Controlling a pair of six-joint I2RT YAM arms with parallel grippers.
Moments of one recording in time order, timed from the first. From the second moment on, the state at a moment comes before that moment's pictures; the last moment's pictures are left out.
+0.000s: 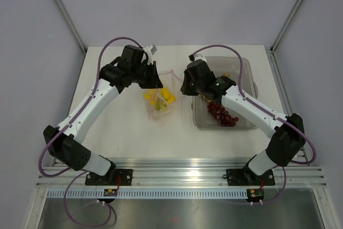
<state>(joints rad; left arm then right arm) -0.50 1.46 1.53 -0.82 0.28 -0.43 0.72 1.55 1.37 -0.52 0.15 0.61</state>
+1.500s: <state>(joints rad) -0.53 1.53 1.52 -0.78 0.26 -0.45 0.38 1.65 1.12 -0.79 0.12 0.26</state>
